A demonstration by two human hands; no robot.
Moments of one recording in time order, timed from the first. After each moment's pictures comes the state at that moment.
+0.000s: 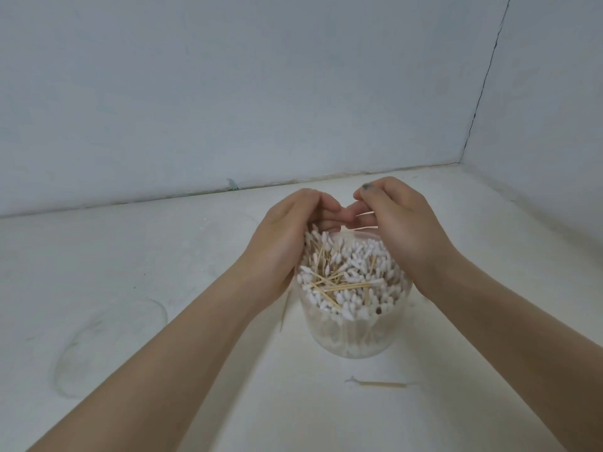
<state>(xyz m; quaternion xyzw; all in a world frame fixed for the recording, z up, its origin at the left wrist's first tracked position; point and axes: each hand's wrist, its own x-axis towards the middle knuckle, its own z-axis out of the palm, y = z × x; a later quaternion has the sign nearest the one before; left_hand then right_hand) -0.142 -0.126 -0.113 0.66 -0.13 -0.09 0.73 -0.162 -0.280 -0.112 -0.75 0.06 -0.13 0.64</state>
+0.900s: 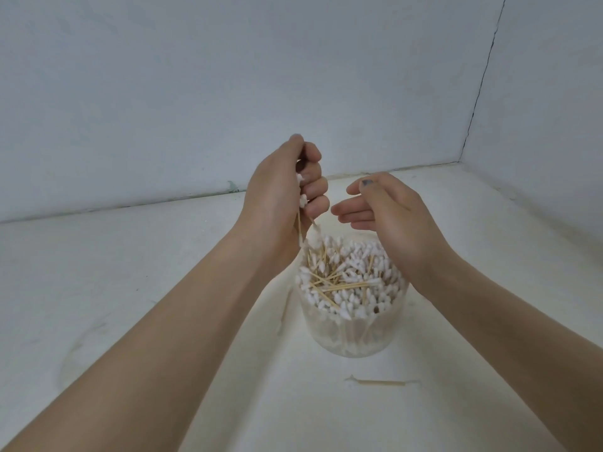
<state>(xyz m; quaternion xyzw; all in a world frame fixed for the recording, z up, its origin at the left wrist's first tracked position) -0.143 -0.142 -0.065 0.56 -0.07 -0.06 0.82 -0.164 -0.278 -0.111 -0.75 0.02 -0.13 0.64</state>
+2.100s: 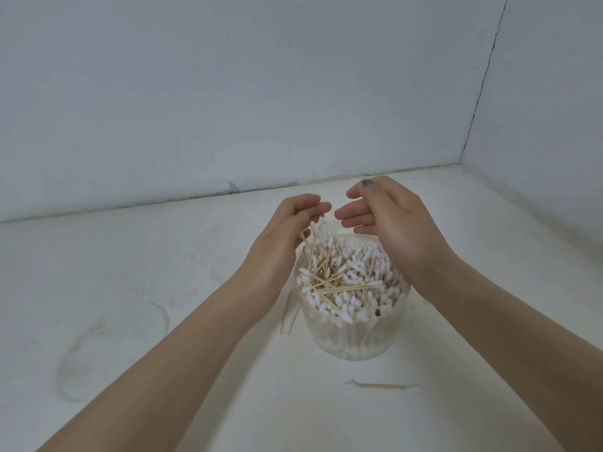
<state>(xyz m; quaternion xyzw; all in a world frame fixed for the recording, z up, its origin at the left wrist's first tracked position) -0.141 -0.116 -0.129 0.73 -0.10 -0.04 0.67 -0.162 -0.280 -0.115 -0.76 0.01 -0.13 0.64</state>
